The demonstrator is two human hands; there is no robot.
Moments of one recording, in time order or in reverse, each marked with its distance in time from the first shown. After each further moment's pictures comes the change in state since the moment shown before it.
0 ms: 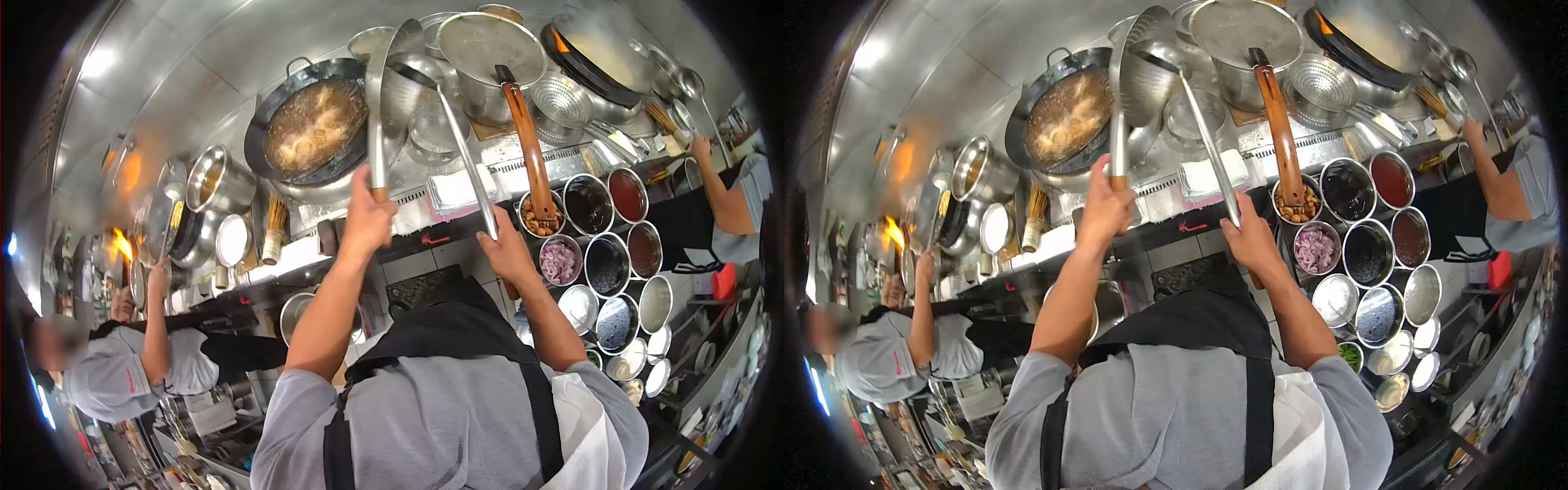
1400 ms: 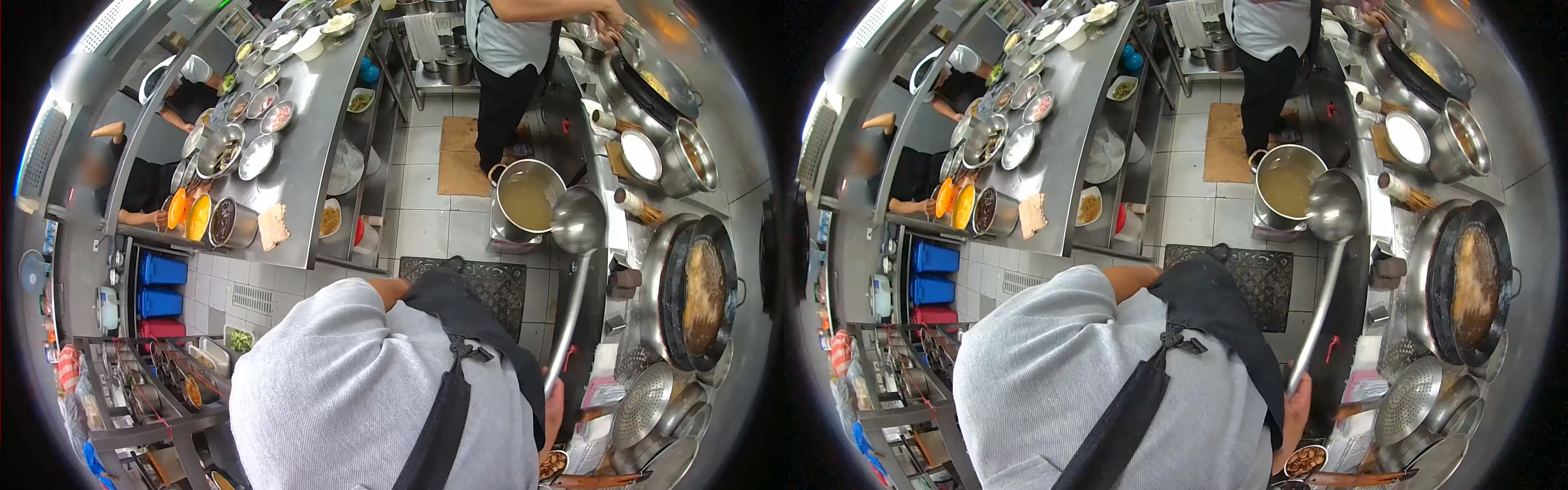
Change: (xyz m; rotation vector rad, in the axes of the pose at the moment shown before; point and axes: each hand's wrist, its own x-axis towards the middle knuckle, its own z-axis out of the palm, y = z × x) left_hand -0.454 -0.394 0.105 0.279 -0.148 -0.976; right_hand 0.000 0.015 0.072 -0.065 -1.432 -0.113
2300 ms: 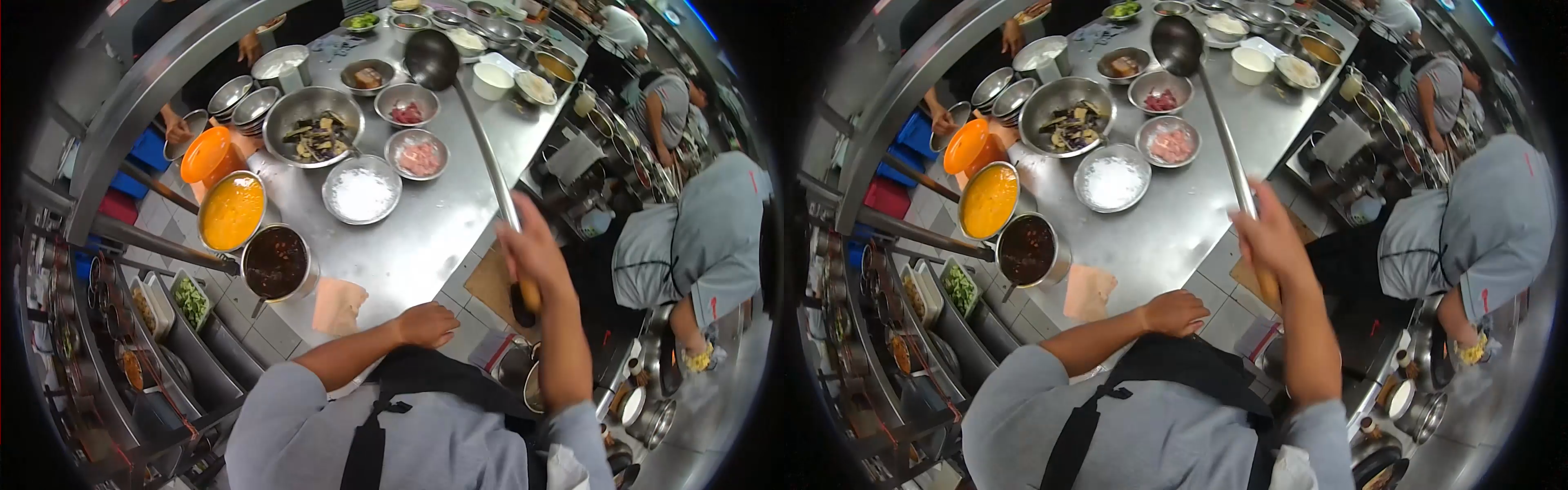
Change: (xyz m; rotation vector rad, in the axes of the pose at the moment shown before) left_hand -0.193 -0.228 -0.090 -0.370 1.497 0.215; right_hand 0.325 -0.353 0.673 -0.508 -0.952 -0.280
